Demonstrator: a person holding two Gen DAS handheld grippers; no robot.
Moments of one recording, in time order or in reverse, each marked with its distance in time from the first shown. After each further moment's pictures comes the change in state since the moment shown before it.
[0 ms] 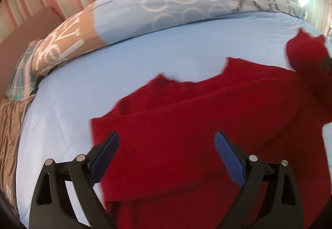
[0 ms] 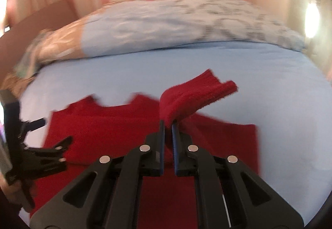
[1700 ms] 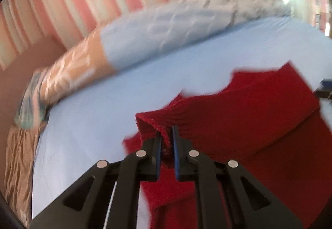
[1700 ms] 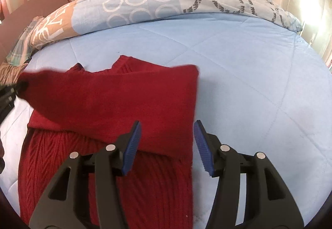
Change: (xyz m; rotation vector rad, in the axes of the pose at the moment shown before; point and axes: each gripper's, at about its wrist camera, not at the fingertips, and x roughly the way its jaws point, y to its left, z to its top) left arm -0.034 0.043 -0.015 0.121 -0.126 0.015; right arm 0.002 -0.038 -0.042 0.040 0.116 -0.083
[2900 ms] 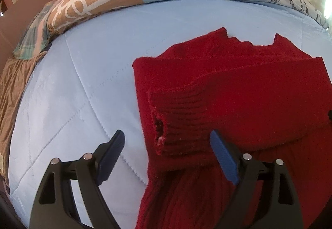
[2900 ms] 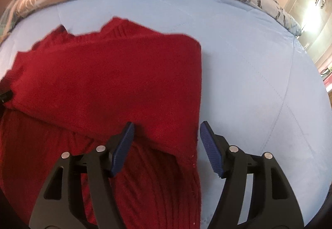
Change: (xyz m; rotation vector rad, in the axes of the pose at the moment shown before) left arm 0.053 0.022 -0.056 -0.264 0.274 0.017; right arm 0.043 0.025 -0.013 -0.091 0.126 -0.145
